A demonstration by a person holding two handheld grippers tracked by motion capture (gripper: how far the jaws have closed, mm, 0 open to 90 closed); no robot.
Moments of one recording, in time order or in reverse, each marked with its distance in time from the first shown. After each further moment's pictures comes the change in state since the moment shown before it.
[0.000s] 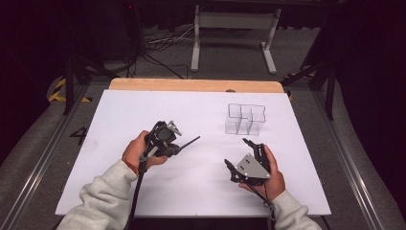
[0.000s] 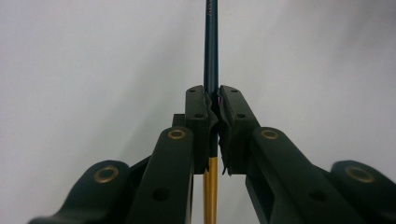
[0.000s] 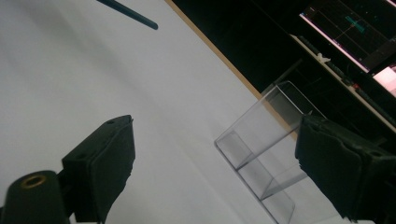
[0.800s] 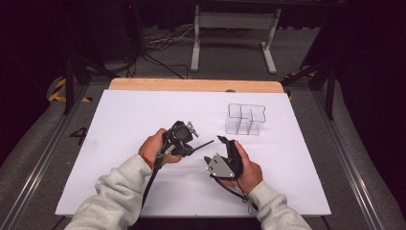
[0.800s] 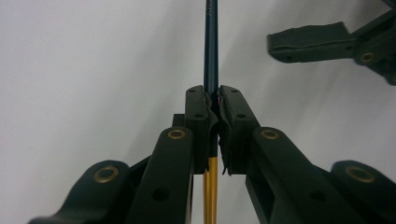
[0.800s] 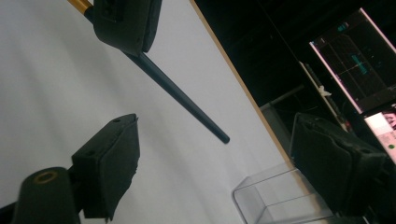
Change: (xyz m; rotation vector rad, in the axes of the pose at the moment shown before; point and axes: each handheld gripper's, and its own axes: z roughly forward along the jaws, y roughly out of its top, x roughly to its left) left arm -0.015 0.036 0.026 0.064 -0.039 0.106; right arm 0.038 0.032 0.046 0.012 0.003 -0.223
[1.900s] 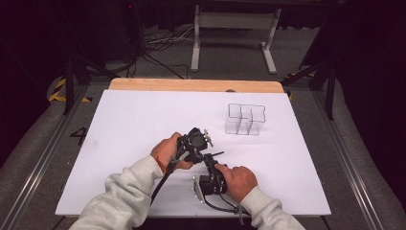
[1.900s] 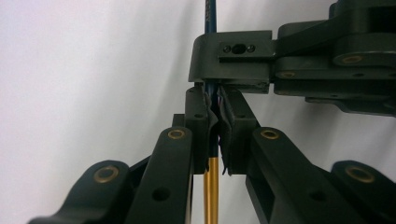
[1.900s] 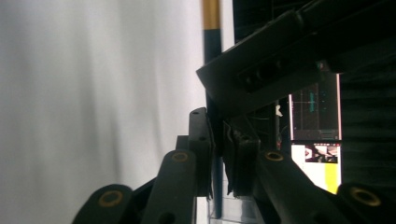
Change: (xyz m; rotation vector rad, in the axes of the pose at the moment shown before) left arm -0.027 0.024 0.014 0.082 -0.012 0.098; right arm 0.053 0.014 0.002 0.152 -0.083 -0.516
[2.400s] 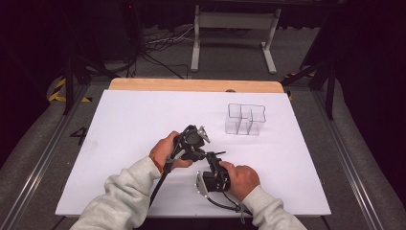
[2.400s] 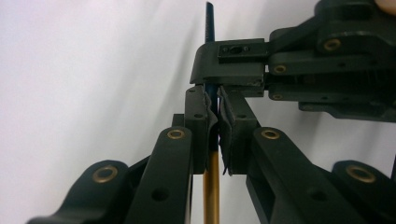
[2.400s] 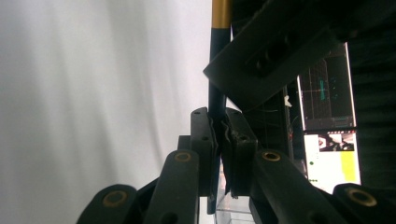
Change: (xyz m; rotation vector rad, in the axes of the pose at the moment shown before) left arm 0.006 -0.014 -0.010 -0.193 -0.026 -0.015; right arm -0.011 -0.008 -0.001 0.007 0.020 0.090
